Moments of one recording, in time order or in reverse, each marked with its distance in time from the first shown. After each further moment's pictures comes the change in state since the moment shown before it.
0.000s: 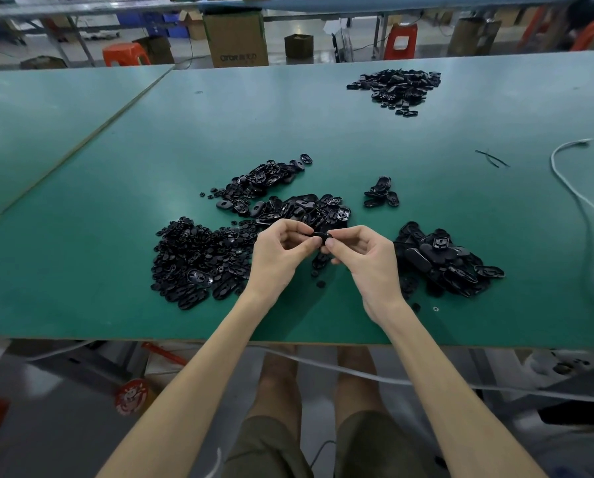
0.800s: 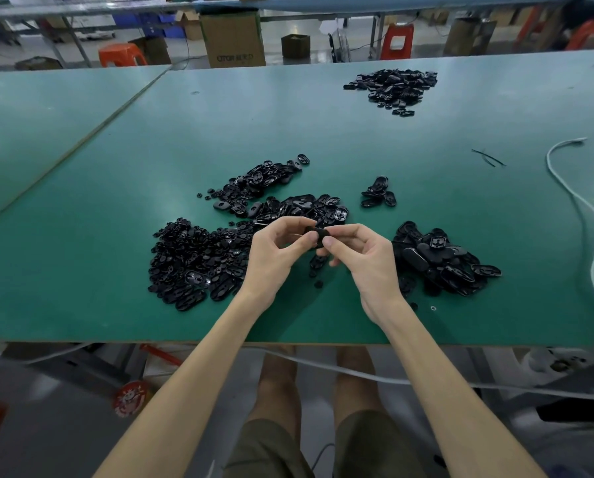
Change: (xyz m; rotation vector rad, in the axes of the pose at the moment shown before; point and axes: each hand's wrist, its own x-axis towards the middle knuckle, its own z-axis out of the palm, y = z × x) left_hand 0.000 0.001 -0.003 -0.136 -0.073 0.044; right_hand 0.000 0.001 -0.002 0.076 -0.061 -0.013
